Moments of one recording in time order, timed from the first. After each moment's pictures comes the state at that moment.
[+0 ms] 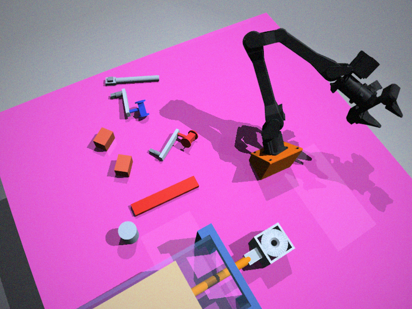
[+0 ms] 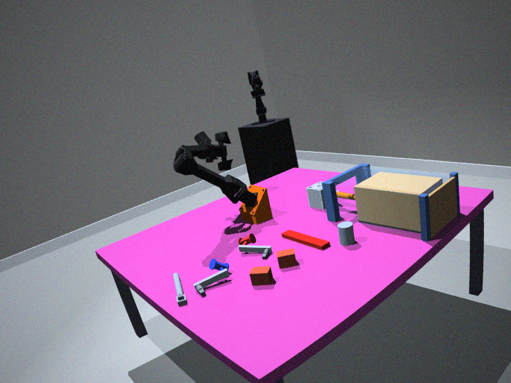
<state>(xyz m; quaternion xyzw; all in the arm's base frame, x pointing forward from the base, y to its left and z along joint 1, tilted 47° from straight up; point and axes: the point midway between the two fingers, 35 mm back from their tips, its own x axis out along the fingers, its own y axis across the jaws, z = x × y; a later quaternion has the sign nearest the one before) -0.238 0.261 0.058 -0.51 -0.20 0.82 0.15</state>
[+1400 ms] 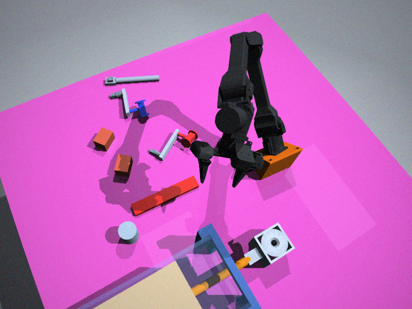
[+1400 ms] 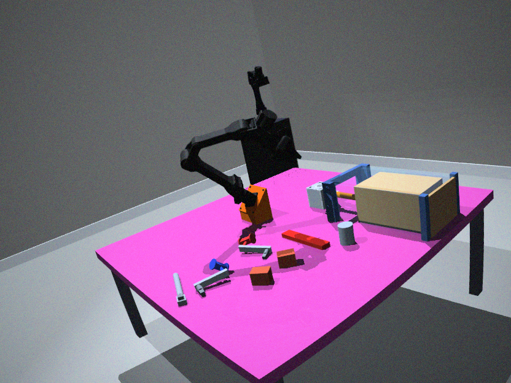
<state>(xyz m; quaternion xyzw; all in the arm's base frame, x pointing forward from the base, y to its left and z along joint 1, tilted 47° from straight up) 0.306 0.122 0.093 -0.59 0.46 0.22 0.62</state>
